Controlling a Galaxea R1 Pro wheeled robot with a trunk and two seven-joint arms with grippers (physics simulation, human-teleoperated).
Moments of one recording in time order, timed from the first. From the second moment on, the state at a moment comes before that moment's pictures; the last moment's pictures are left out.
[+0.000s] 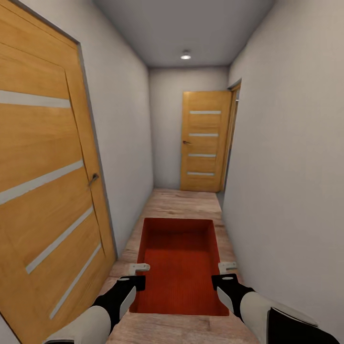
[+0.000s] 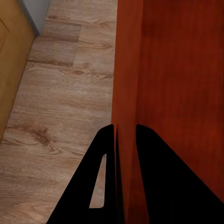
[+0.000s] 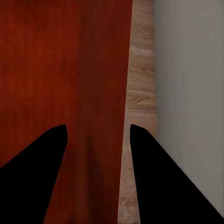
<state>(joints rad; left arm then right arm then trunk) -0.67 -0.16 0.06 -0.29 -0.05 0.20 0.16 -0.81 0.09 1.26 0.02 -1.16 0.05 -0.26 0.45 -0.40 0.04</state>
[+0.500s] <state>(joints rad) -0.67 -0.16 0.06 -0.29 -0.05 0.20 0.15 -0.81 0.09 1.26 0.02 -1.16 0.05 -0.26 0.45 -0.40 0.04</state>
